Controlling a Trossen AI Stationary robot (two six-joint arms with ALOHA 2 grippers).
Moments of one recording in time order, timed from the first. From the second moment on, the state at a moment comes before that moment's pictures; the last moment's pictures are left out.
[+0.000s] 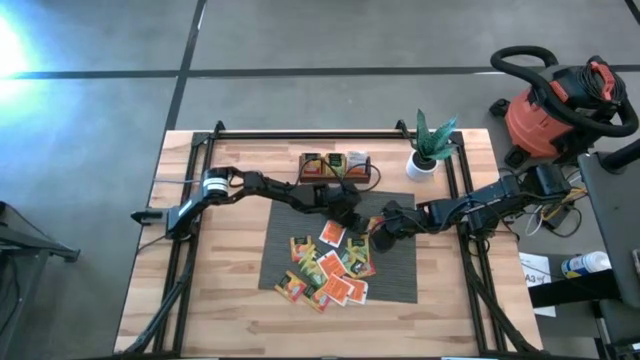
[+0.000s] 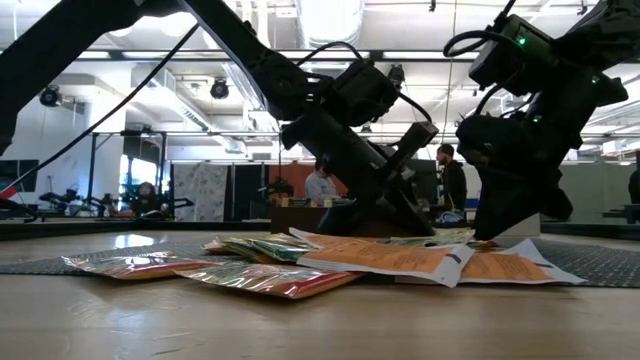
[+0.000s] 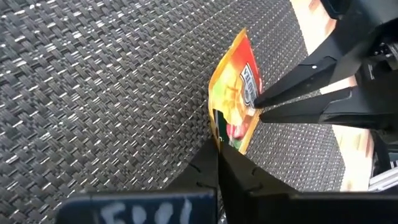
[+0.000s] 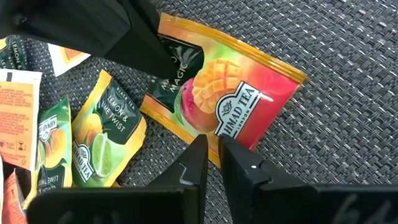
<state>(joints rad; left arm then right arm) 0.11 2.20 1.47 0.03 0.25 -0.89 0.09 1.40 0.46 -0.06 0.13 1.02</state>
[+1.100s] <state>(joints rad) 0.11 1.72 1.61 -0.78 -0.01 0.07 0.01 1.18 0.86 -0.19 0.24 0.17</state>
